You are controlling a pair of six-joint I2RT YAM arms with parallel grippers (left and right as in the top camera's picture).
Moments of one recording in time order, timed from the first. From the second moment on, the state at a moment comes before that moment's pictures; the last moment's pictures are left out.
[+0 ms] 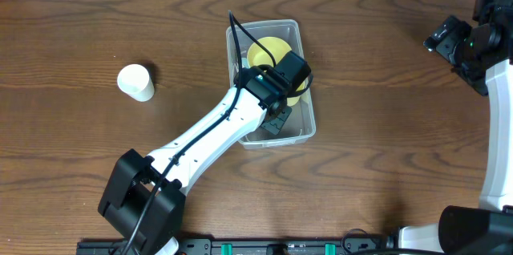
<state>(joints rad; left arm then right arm) -0.72 1.79 1.44 -1.05 -0.16 -0.15 -0.15 1.62 1.78 -1.30 0.19 0.64</state>
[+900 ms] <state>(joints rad) -0.72 1.79 1.44 -1.11 -0.09 -0.15 -0.15 1.62 1.78 -1.30 0.19 0.64</state>
